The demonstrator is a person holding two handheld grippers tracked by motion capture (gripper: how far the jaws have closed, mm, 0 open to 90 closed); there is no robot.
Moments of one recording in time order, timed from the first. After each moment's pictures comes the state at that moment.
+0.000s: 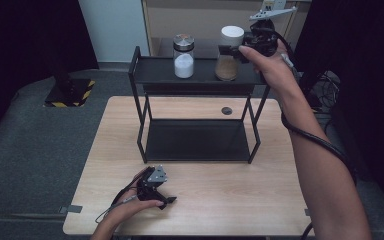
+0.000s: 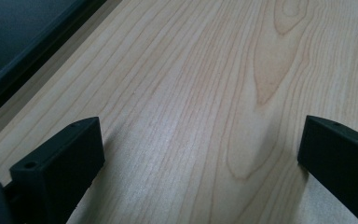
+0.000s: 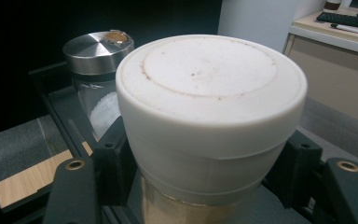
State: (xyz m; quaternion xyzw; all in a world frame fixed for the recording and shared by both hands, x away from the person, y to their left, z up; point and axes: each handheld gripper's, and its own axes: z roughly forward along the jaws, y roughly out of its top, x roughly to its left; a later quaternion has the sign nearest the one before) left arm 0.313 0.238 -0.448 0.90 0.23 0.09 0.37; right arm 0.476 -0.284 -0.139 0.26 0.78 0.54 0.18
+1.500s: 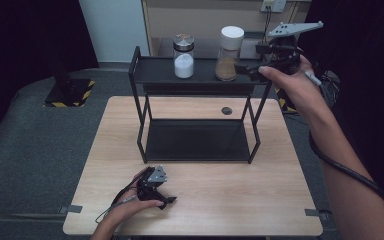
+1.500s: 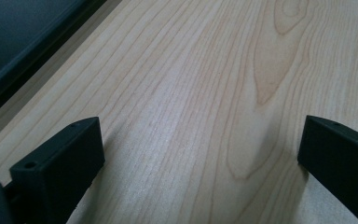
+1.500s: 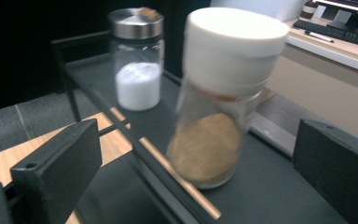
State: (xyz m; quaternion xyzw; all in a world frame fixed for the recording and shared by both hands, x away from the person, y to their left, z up) left arm 0.312 0.238 -0.448 0.89 0.23 0.09 0.37; right arm 0.394 -0.307 -0.136 0.25 0.78 0.52 0.23
